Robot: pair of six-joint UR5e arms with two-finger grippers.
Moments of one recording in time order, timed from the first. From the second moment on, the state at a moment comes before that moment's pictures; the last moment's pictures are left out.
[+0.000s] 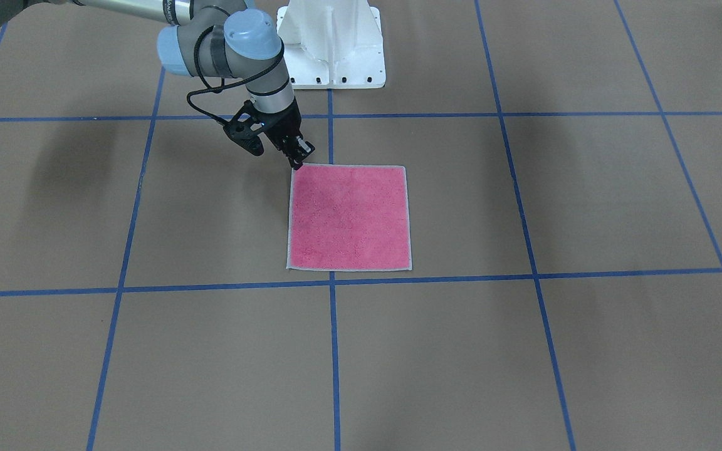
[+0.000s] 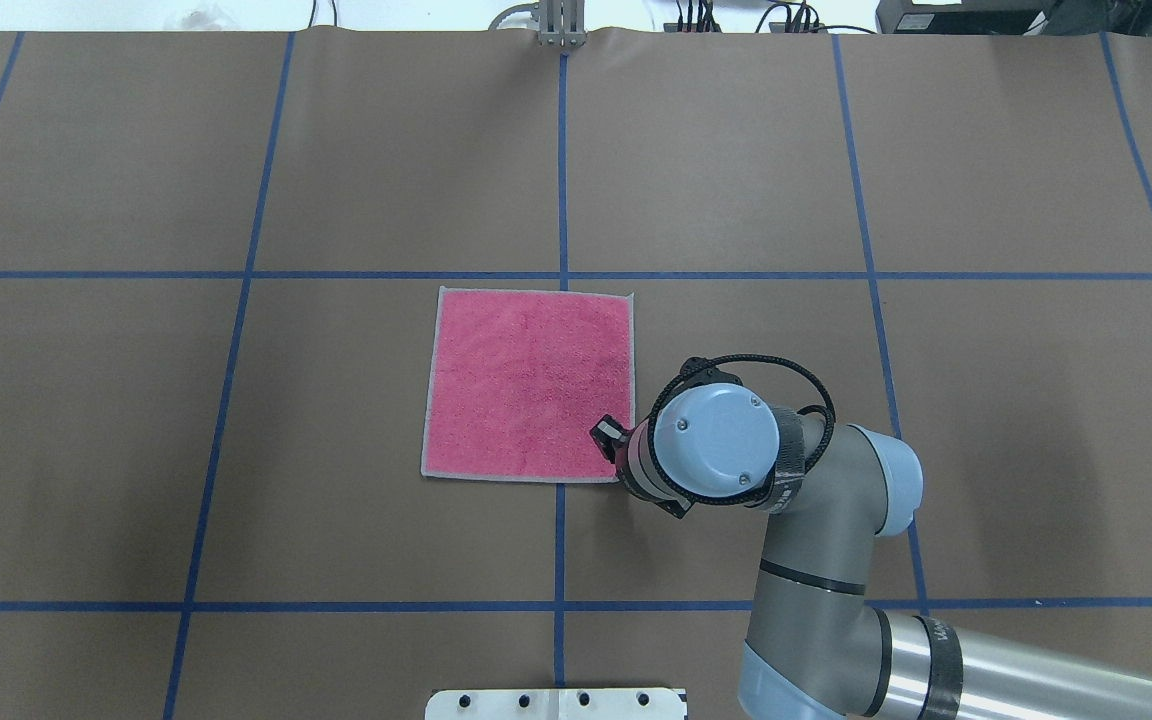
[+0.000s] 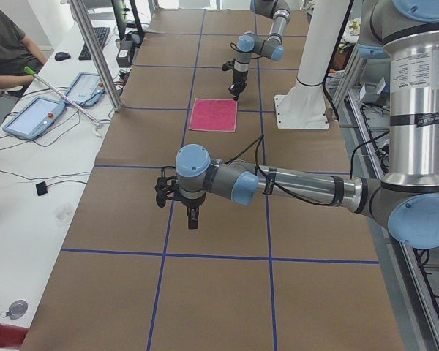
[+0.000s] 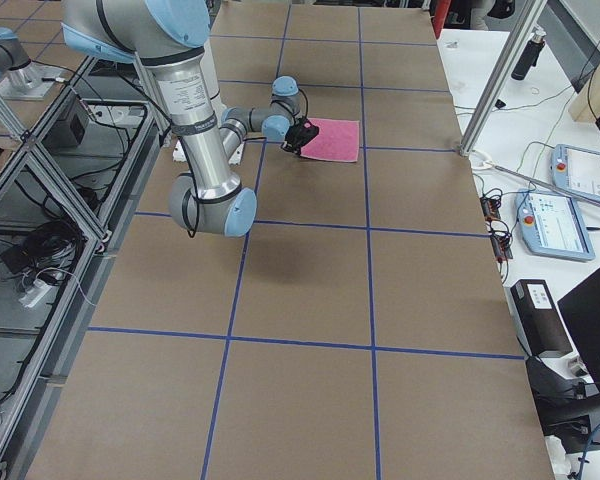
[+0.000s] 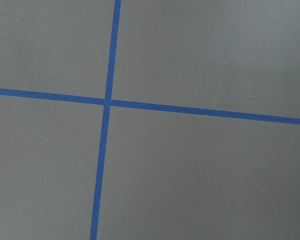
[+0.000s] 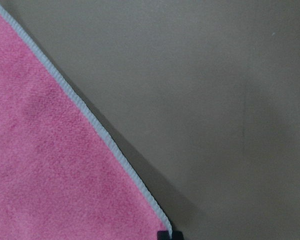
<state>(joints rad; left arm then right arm) -1.45 -1.48 -1.79 -1.76 -2.41 -0.43 0.34 -1.05 1.74 -1.35 1.71 2.11</state>
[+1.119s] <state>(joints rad) -0.97 -1.76 -1.88 -1.96 -2.31 -1.48 0.35 -1.11 1.82 -1.35 1.72 2.11</state>
